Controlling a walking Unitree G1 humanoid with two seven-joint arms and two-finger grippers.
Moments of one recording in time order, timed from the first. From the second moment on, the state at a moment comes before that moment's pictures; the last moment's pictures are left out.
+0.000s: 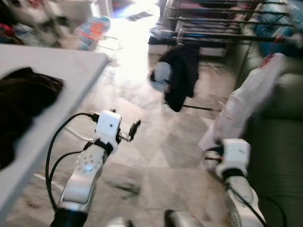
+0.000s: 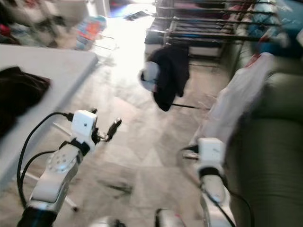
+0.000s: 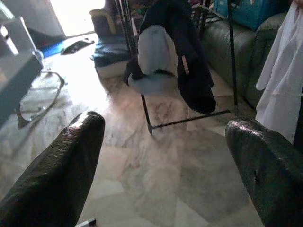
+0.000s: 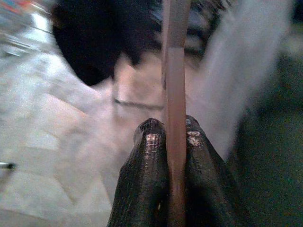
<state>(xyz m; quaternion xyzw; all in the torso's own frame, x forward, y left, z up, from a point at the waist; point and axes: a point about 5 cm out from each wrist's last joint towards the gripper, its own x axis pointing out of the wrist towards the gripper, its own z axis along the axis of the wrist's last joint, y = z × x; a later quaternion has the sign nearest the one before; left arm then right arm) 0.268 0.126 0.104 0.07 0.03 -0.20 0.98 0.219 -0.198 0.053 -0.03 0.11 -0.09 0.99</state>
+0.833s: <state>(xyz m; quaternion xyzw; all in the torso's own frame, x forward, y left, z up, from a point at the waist) 0.263 0.106 0.106 0.04 0.02 -0.22 0.97 0.244 -0.201 0.064 -0.01 0.10 -0.09 0.99</state>
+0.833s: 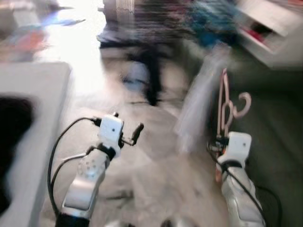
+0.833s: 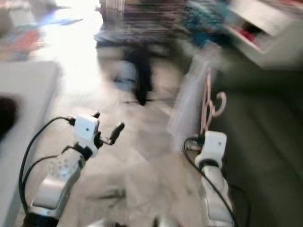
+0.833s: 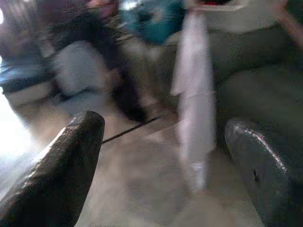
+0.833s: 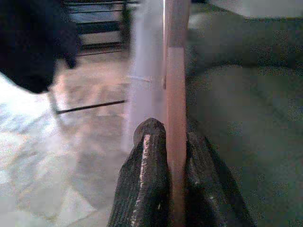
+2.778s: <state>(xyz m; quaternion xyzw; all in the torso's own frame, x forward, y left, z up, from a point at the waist) 0.272 0.089 0.118 0.04 -0.01 -0.22 0.97 0.262 -0.172 0.042 -0.06 0.21 0.08 0.97</state>
